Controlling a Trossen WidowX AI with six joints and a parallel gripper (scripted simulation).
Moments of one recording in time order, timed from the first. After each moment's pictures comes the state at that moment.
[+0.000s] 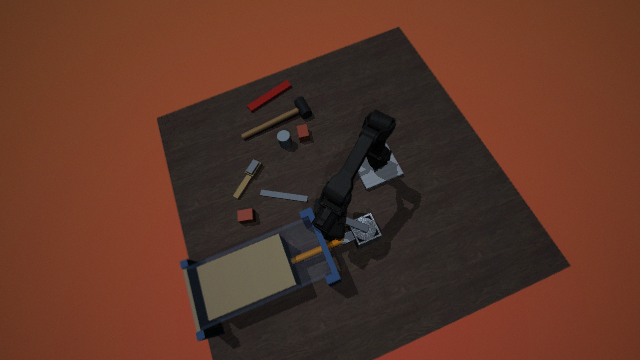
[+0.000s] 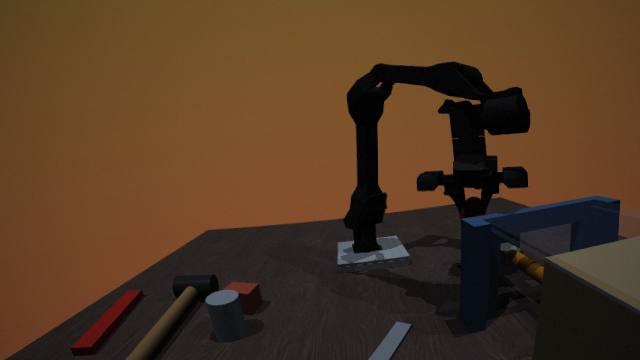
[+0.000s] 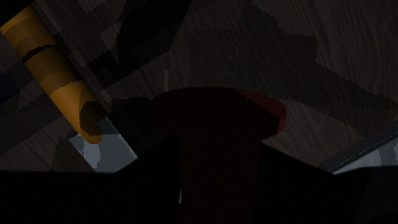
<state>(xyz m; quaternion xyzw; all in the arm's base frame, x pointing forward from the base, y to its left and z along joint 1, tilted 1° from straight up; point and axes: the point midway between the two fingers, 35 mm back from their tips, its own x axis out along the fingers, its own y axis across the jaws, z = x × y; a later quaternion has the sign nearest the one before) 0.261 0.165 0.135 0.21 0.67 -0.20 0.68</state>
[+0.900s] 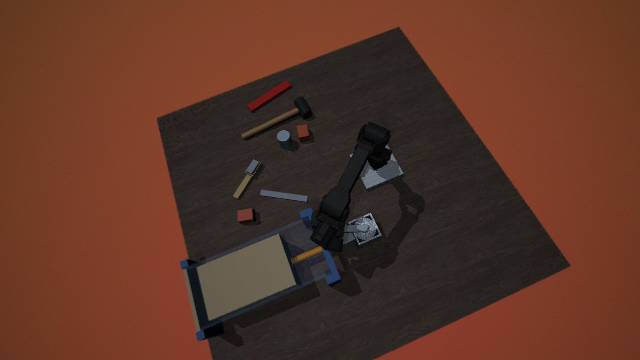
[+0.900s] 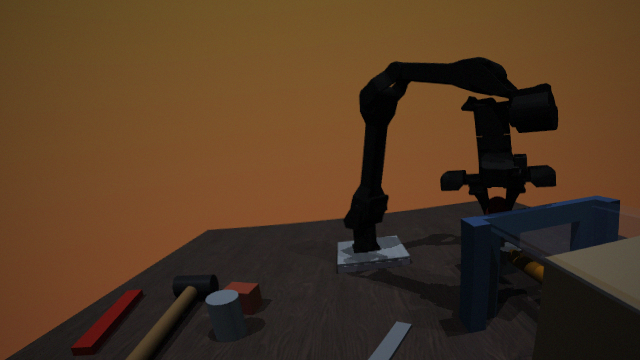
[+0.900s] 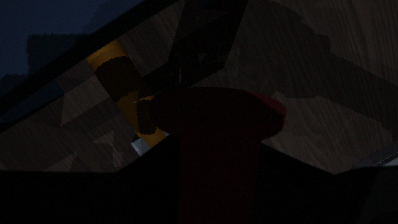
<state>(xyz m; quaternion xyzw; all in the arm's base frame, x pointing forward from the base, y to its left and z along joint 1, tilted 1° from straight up) 0.286 0.200 0.137 0.21 0.67 -0.20 0.68</state>
